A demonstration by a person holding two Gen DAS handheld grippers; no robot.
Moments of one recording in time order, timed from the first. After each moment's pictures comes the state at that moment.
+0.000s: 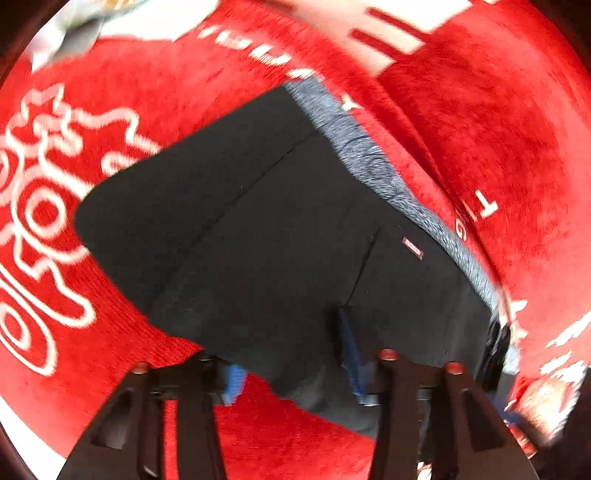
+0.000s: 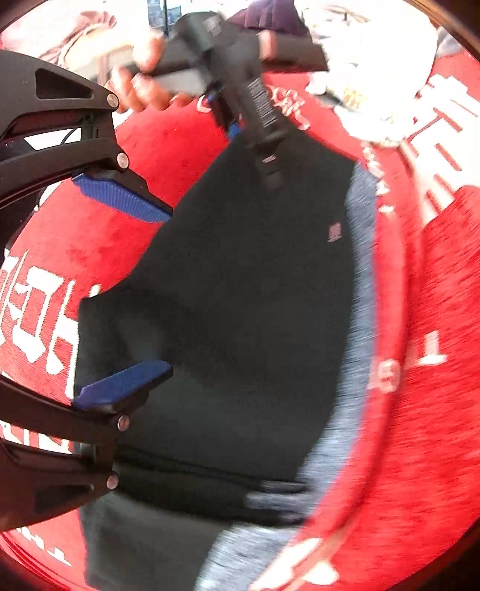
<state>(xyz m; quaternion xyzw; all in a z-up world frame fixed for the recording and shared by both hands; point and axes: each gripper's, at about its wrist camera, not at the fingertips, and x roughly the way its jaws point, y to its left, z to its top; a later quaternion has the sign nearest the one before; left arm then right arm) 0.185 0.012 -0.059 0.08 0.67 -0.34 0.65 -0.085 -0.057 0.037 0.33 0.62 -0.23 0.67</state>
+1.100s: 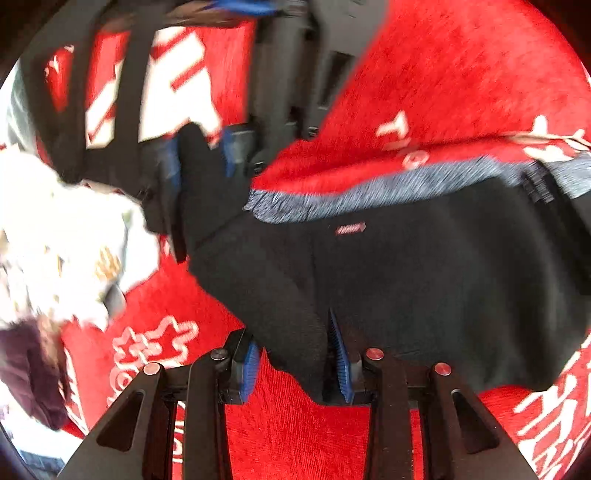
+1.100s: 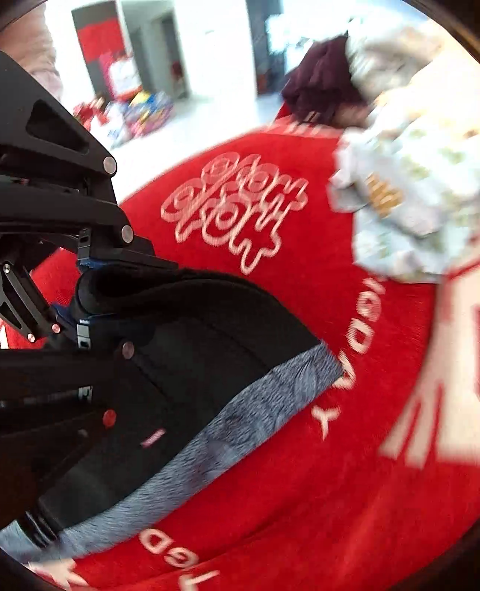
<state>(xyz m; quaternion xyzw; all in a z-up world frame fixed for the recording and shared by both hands) 0.070 -0.021 0.017 0.42 0.33 -0.43 0.72 0.112 -0.084 0.023 0.38 0.67 0.01 0.64</state>
